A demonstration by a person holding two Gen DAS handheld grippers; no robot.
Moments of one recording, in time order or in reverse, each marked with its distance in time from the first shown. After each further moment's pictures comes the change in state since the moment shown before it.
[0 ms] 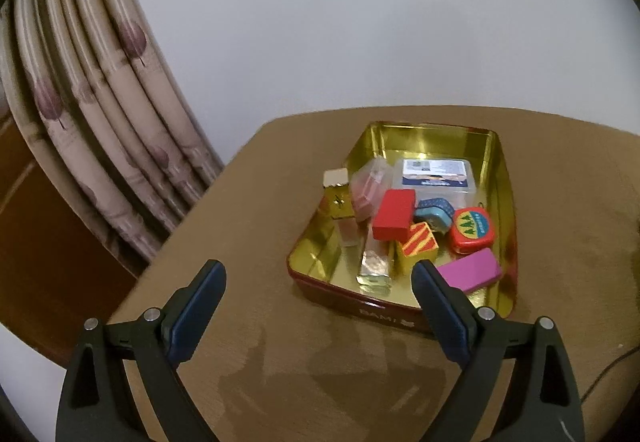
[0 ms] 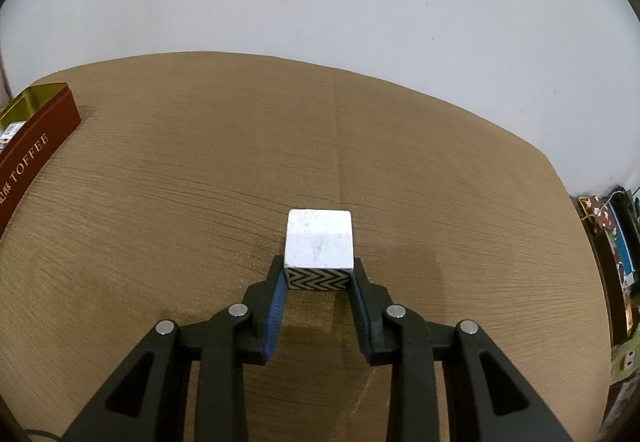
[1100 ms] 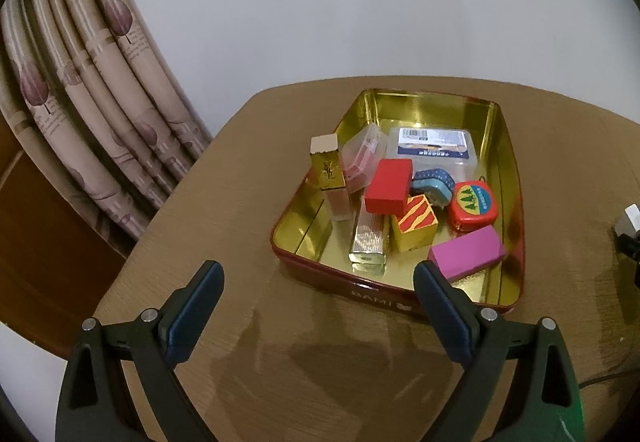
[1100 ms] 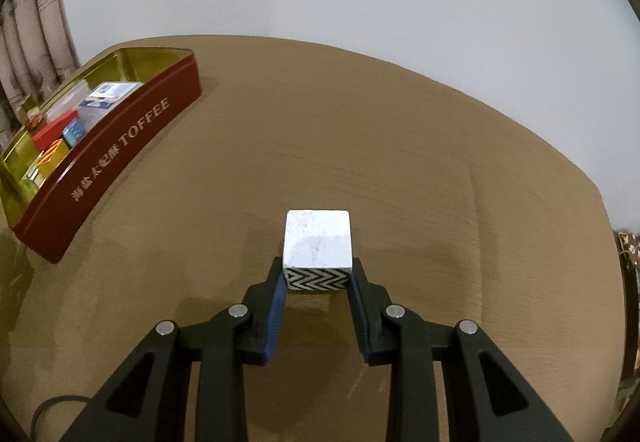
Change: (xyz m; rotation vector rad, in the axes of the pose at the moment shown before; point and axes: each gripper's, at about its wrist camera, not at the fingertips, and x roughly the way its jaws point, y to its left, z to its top) left arm 0.019 -0.001 -0.007 0.006 0.112 -0.044; right arm -0.039 0.065 0.010 -0.140 0.034 0.189
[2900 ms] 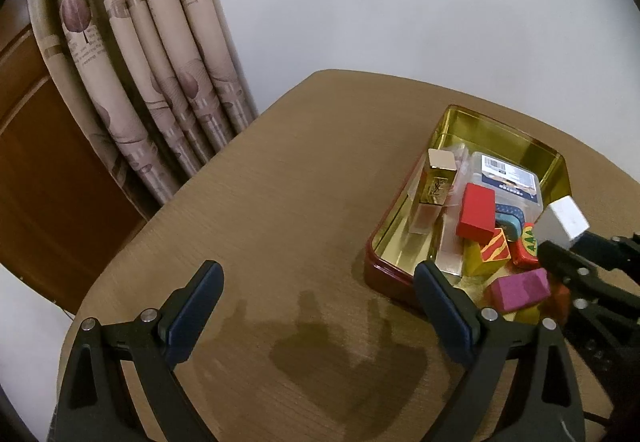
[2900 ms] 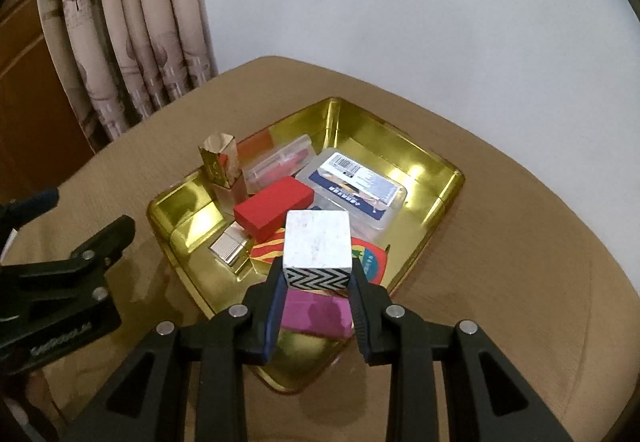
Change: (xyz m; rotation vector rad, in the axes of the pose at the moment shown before) left arm 0.013 0.067 0.006 -0.244 0.063 0.035; right arm -0.072 0.154 0.071 -0.276 -0.075 0.273
